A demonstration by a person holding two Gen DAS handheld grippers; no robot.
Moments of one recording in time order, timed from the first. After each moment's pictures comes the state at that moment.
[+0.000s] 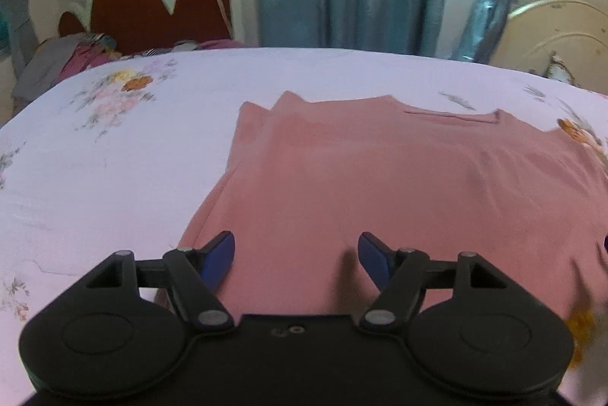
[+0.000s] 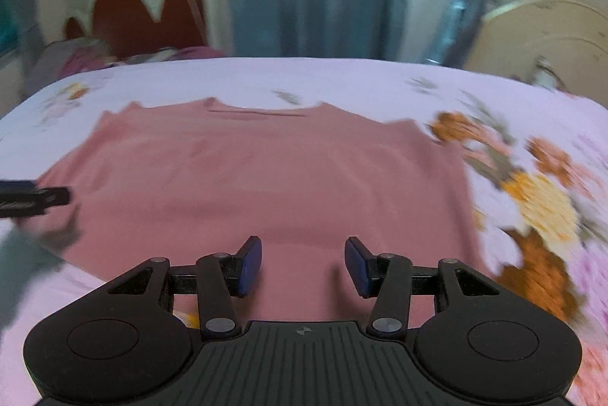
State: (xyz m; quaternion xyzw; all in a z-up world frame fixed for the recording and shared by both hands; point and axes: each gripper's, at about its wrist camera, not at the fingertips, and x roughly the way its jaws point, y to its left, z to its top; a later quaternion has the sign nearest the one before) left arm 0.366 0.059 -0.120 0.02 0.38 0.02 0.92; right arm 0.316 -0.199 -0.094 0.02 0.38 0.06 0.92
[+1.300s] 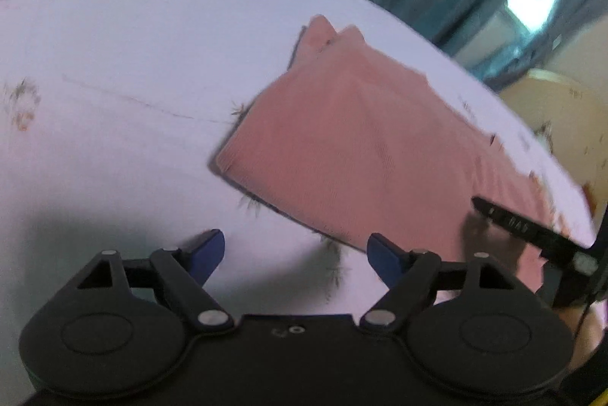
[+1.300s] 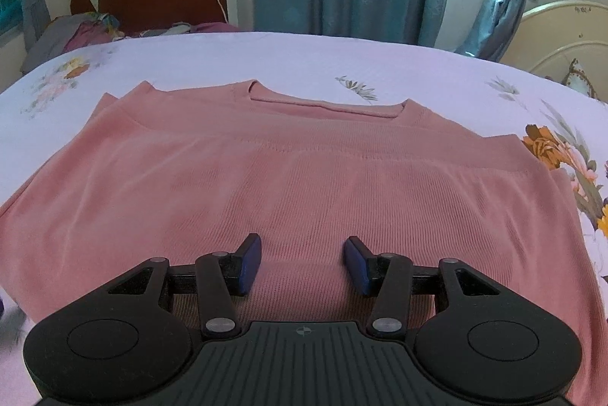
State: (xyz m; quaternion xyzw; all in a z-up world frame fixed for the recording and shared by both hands) left arm 0.315 0.145 -0.133 -0.23 0.46 0.00 0.86; right arm 0.398 -0.131 -0.140 0.01 0.41 0.06 0.91
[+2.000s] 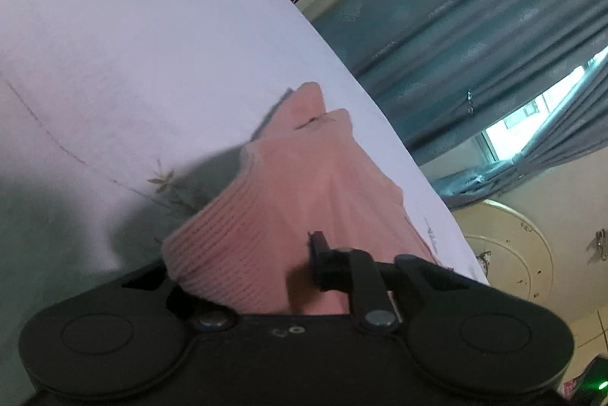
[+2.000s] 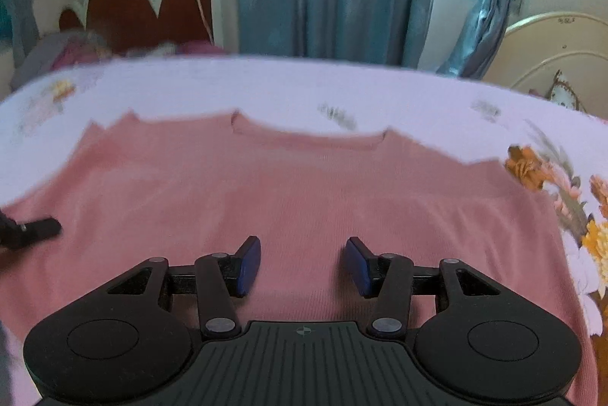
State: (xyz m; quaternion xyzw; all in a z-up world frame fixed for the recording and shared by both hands) left arm 0.387 0.150 -0.181 -0.40 0.33 0.00 0.85; right arm 0.403 -0.131 -0.141 -0.01 0.40 0.04 0.92
